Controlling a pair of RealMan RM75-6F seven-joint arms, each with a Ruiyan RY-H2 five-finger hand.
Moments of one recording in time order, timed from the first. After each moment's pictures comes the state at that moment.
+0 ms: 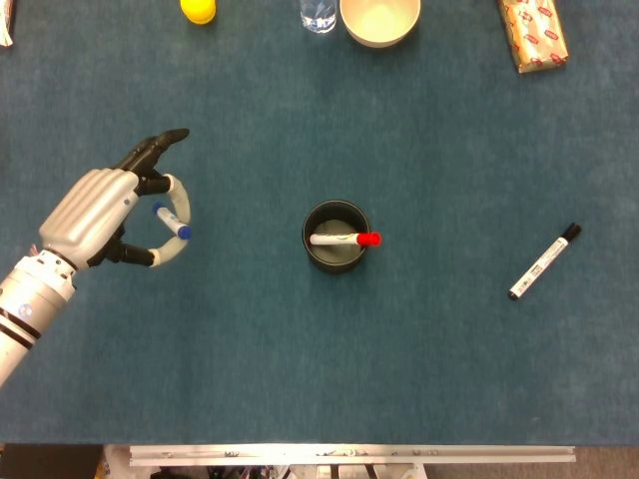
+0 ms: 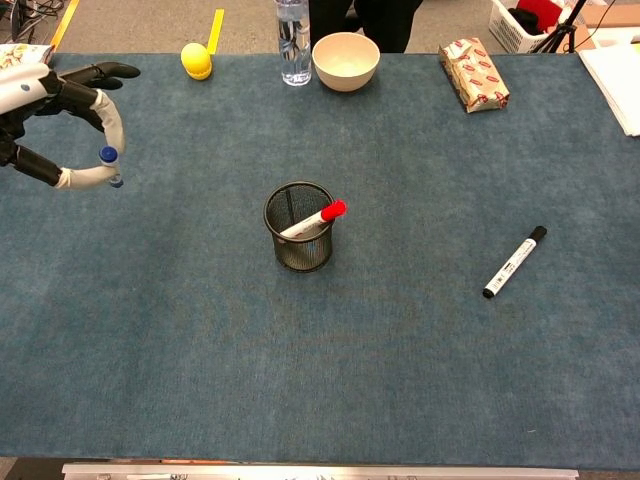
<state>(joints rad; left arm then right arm) -0.54 -0.96 -0.04 -1.93 1.47 1.02 -0.42 0.16 -1.10 0.04 -1.66 -1.43 1.30 -0.04</state>
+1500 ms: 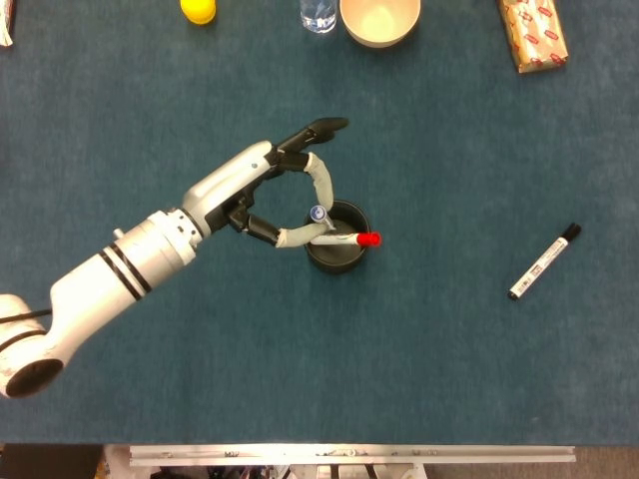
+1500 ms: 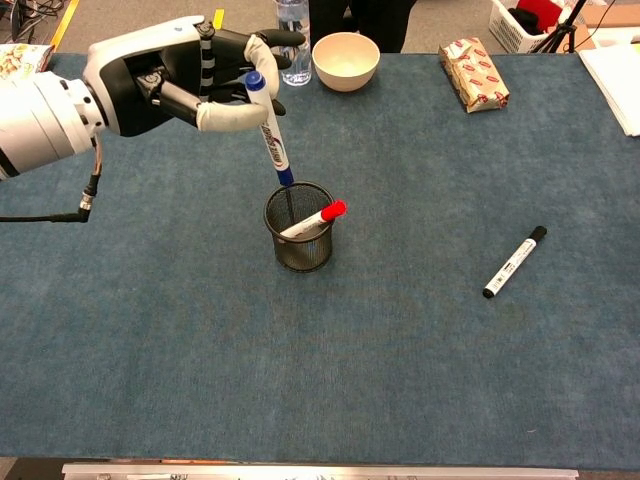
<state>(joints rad) -0.81 -1.17 -0.16 -1.83 1.52 0.85 -1.10 0.17 -1.09 0.05 -1.66 -1.44 1.31 -0.01</state>
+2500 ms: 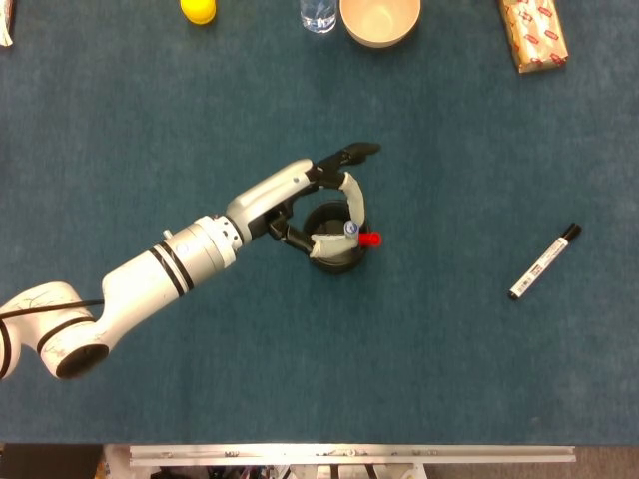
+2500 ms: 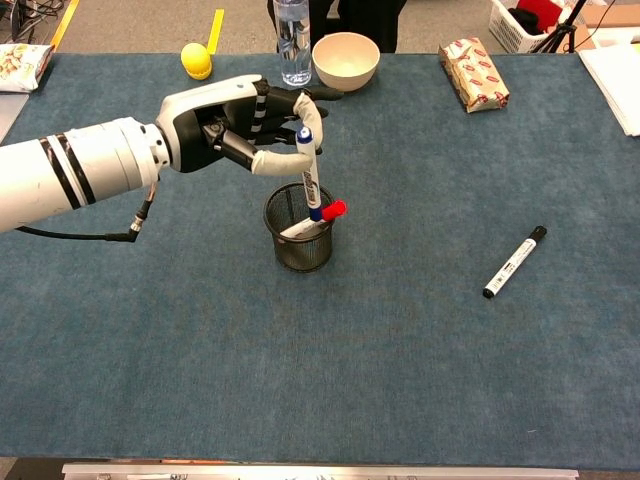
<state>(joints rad) -0.88 -1.34 -0.12 -1.67 1.54 0.80 -1.13 0.16 -1.09 0.04 -1.64 -1.44 1.31 0.01</state>
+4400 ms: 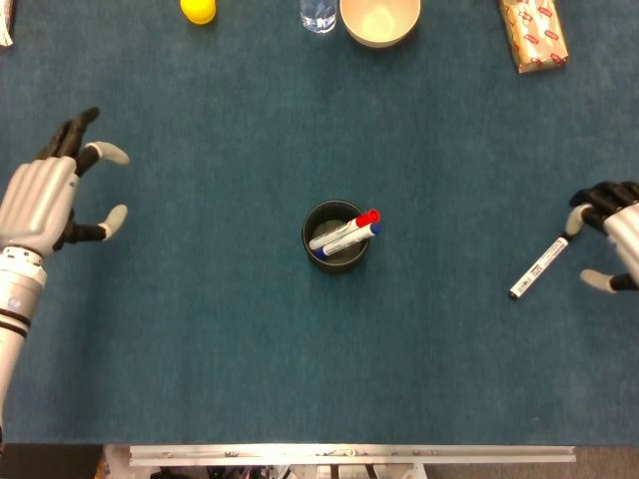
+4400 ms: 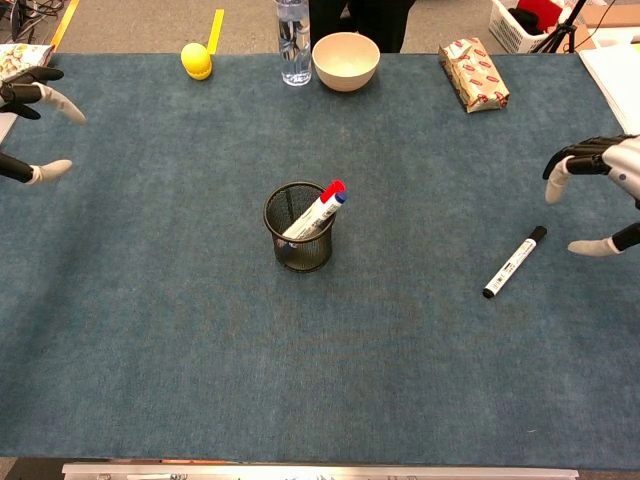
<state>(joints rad) -0.51 -1.11 -0.01 -1.85 1.09 1.21 -0.01 0.30 -1.19 -0.02 -1.57 -1.66 1.18 -0.09</state>
